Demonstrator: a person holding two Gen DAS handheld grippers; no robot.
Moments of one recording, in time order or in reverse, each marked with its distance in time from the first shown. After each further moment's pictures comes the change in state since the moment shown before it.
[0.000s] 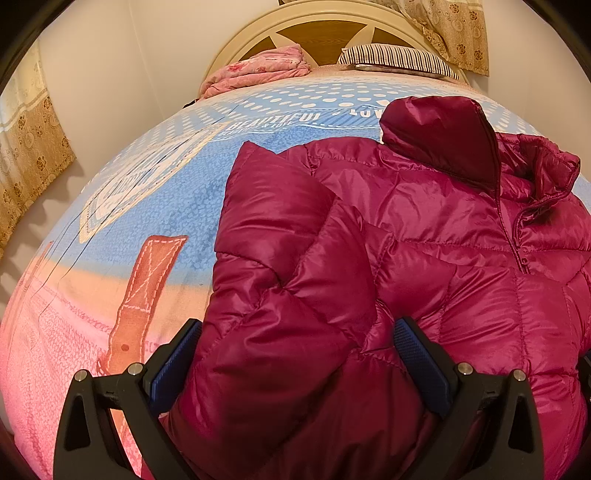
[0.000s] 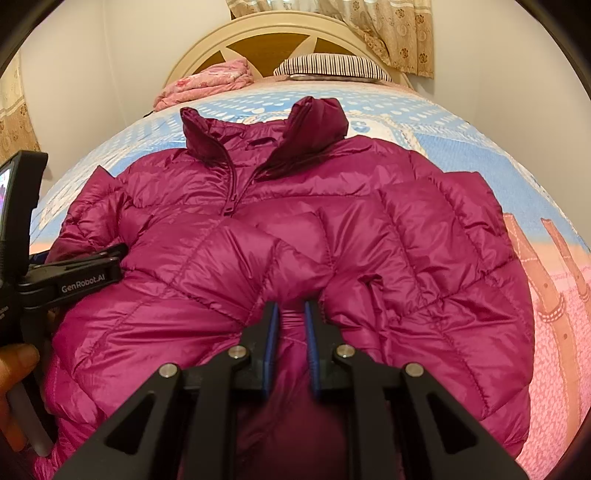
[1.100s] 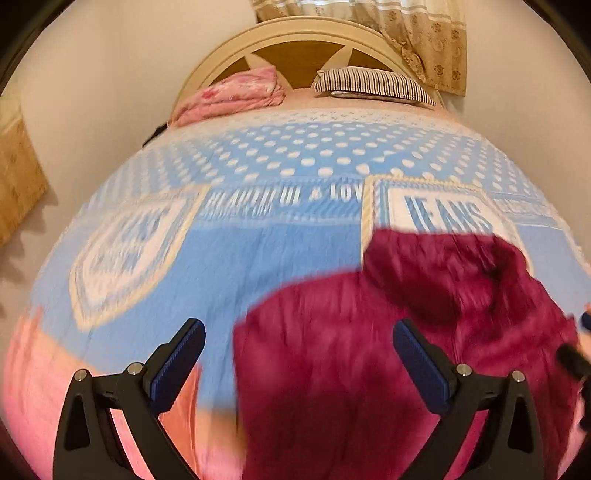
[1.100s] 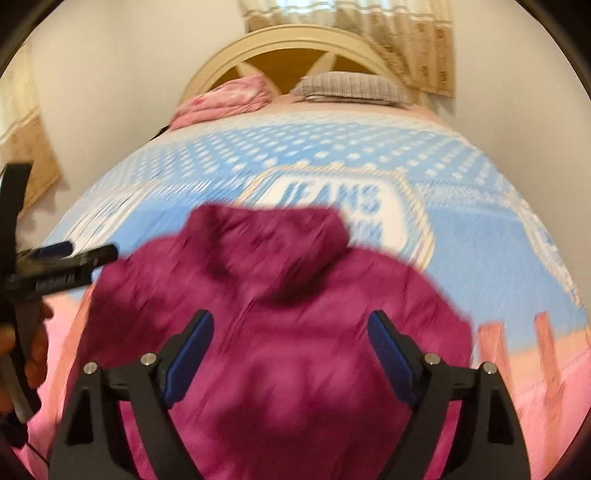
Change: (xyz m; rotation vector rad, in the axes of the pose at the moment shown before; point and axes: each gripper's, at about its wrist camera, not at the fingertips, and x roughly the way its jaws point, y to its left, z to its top) left arm -0.028 0.008 0.133 0.048 -0.039 -0.117; right arm -0.011 -0.028 0.133 -0.035 -0.029 0.048
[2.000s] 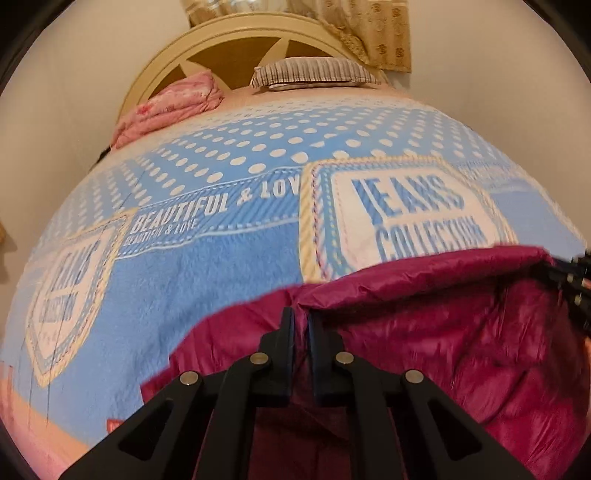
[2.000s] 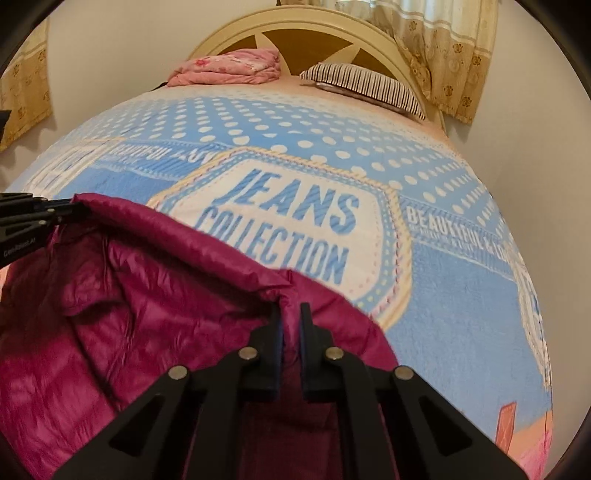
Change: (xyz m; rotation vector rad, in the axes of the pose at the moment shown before) left arm 0.046 -0.044 -0.008 0.171 -0.010 -0.144; right arm 0.065 -0.027 0.013 -0.235 0.073 -0.086
